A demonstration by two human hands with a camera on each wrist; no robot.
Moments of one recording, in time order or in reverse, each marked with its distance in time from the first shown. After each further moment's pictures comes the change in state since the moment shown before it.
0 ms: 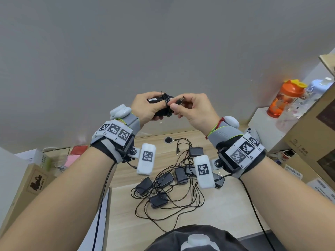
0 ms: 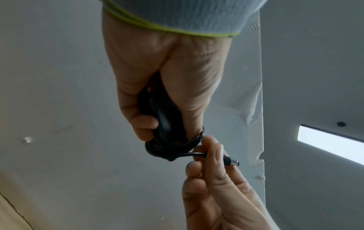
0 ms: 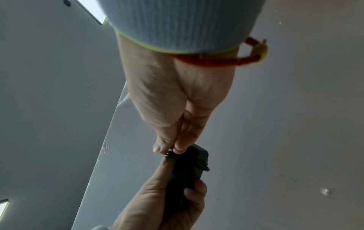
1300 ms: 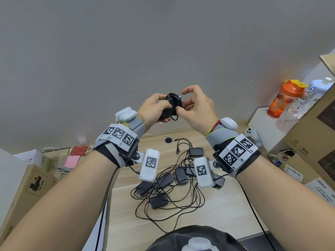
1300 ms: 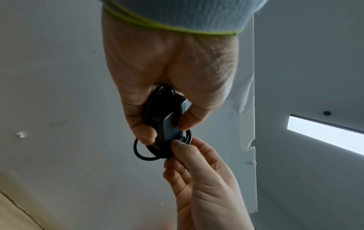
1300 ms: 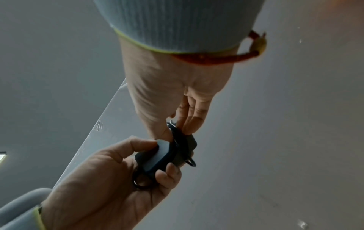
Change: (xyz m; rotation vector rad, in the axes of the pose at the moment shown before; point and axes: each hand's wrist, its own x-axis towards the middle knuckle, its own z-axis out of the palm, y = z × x) left_hand 0.000 0.002 0.018 -0.066 -0.056 -0.148; right_hand 0.003 0.014 -0.003 -0.363 0.229 0.012
